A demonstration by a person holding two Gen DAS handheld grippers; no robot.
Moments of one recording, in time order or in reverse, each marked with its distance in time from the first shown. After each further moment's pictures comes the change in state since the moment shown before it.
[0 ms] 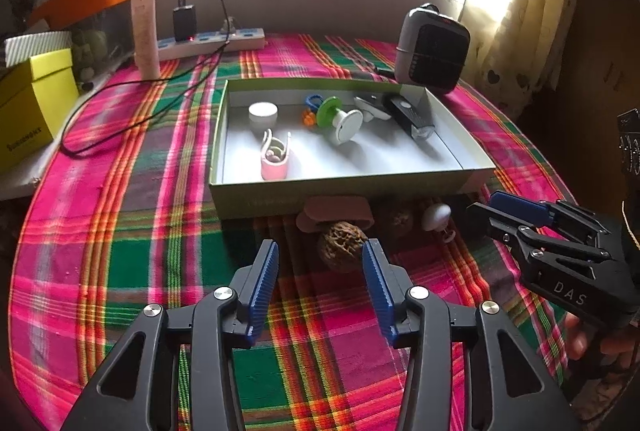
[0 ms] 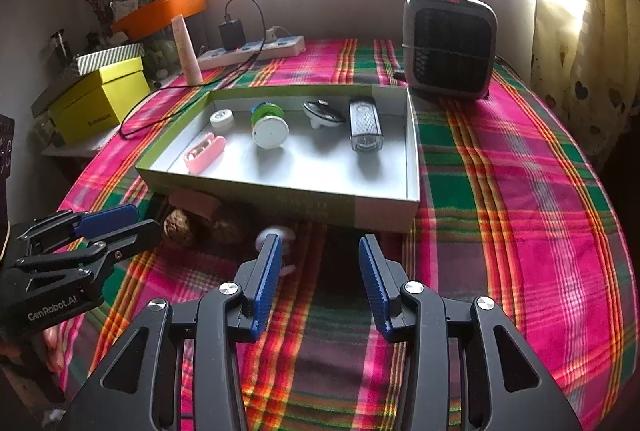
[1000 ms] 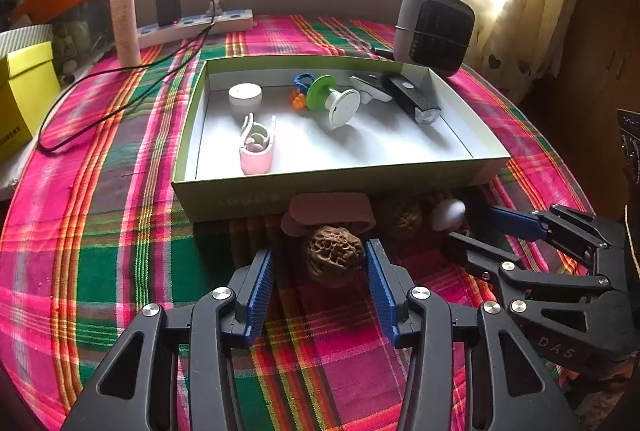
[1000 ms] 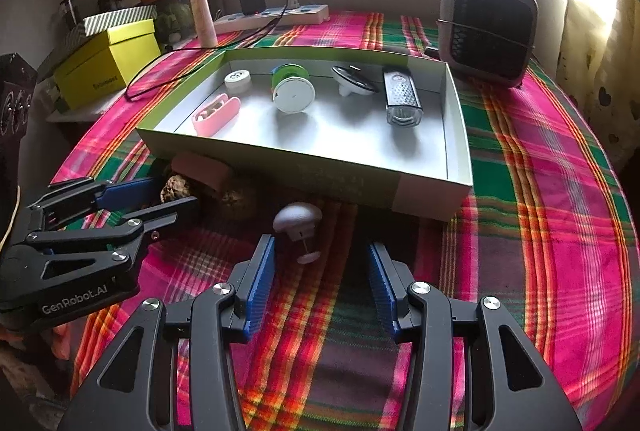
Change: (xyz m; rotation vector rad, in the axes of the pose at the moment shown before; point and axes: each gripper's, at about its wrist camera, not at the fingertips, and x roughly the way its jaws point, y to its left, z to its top) left arm 0.030 -0.003 0.004 0.013 0.050 -0.008; right arm 0.026 0.017 -0.002 -0.090 0.087 0.025
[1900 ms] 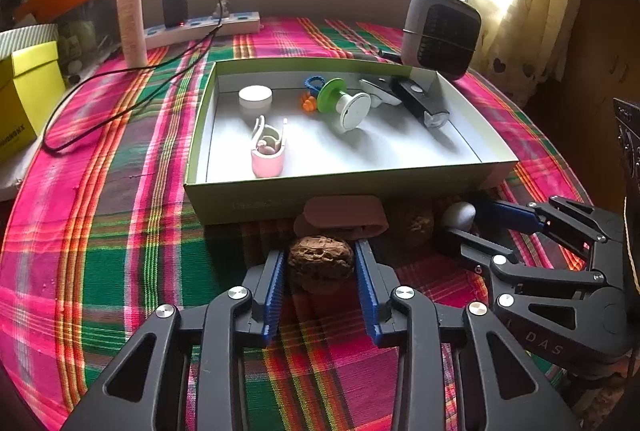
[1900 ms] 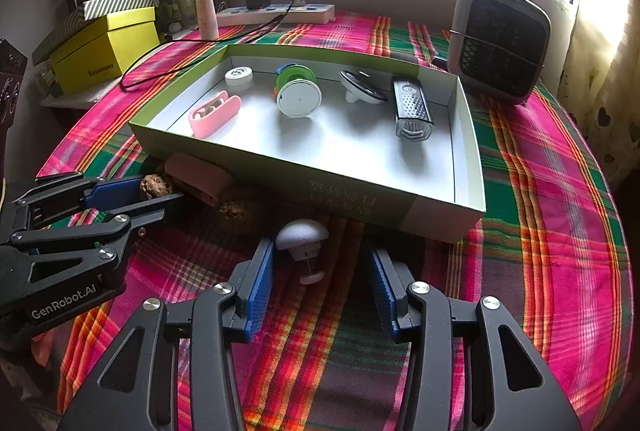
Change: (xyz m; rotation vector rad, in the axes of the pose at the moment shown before) left arm 0.000 0.005 0.001 -0.005 -0.008 0.015; right arm 0.007 0.007 0.007 -0.049 0.001 -0.040
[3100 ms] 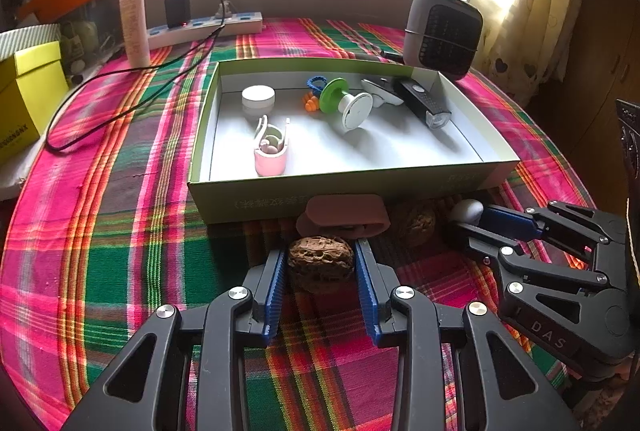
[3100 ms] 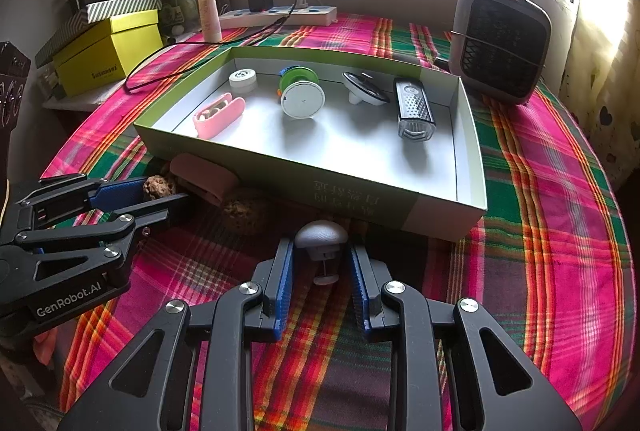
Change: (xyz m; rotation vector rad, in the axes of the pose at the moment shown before) left arm -0.001 0.001 -0.001 0.000 -0.002 0.005; right arm -0.002 -0.002 -0.001 0.004 -0.006 0.019
